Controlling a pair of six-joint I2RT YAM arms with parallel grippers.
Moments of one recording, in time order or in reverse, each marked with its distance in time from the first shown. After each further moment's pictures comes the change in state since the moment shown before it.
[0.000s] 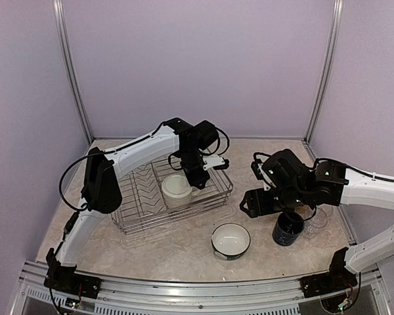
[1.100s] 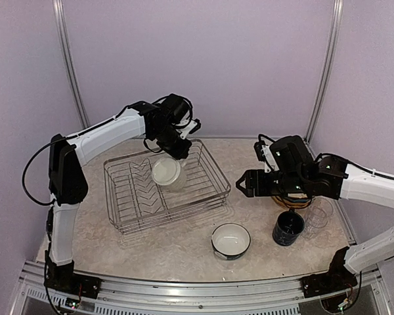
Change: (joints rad) left arm 0.117 -0.320 -0.312 0.282 -0.093 -0.336; right arm -0.119 0.000 0.002 0.211 -0.050 -0.047
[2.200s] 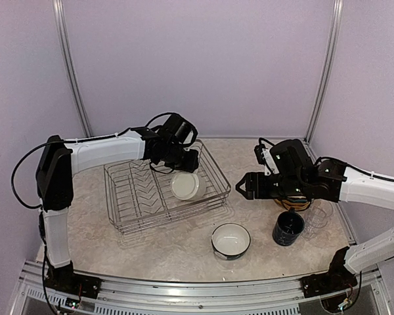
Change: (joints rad) left arm -0.070 -0.148 -0.447 0.486 -0.013 -0.445; right arm -0.007 -0.003 -0.034 0.034 -0.026 0.024
